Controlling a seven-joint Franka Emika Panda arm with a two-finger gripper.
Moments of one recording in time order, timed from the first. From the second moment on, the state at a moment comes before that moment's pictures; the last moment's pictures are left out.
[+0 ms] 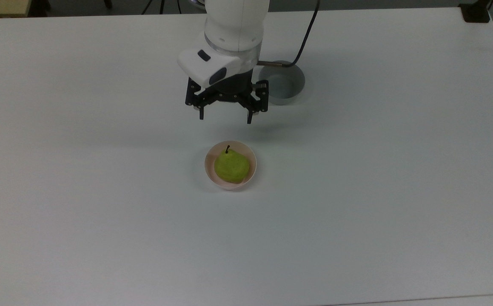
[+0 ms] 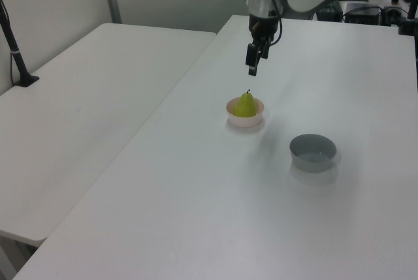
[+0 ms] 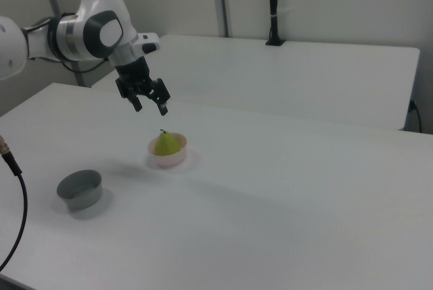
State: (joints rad) arm 0.29 0.32 -0.17 -1.57 -0.07 2.00 0.17
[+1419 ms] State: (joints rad) arm 0.31 0.54 -0.17 -1.55 -0.07 2.18 0.16
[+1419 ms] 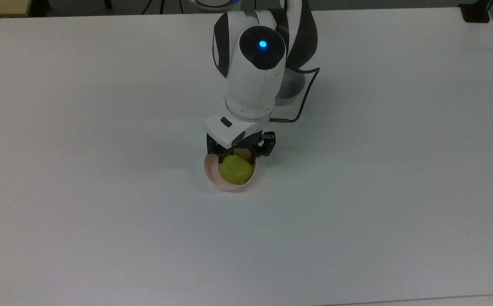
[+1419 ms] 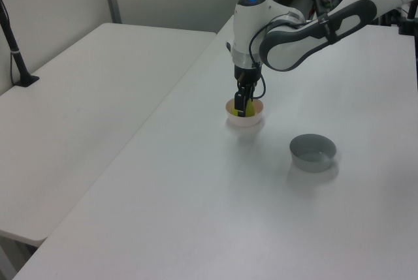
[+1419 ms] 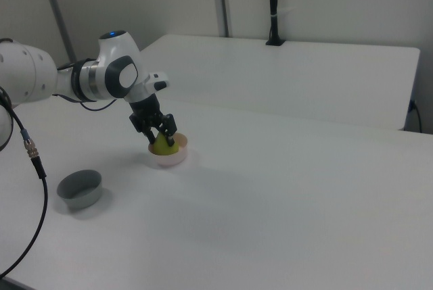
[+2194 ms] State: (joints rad) arm 0.31 0.53 -0.17 -1.54 -0.07 2.18 0.16
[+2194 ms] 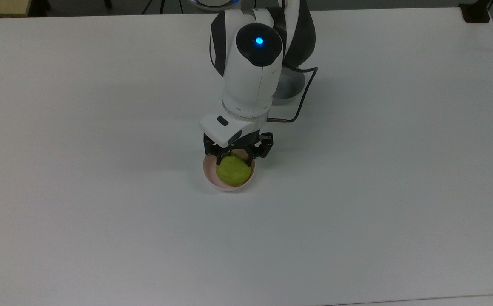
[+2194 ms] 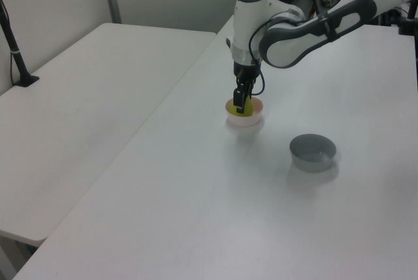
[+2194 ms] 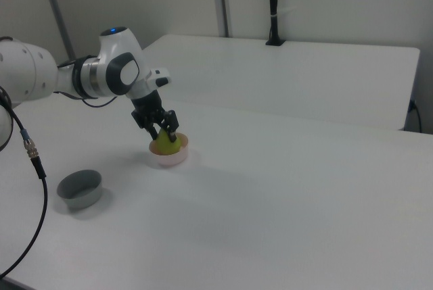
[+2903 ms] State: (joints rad) arm 0.19 0.26 -0.17 -1.63 -0.07 2.08 0.05
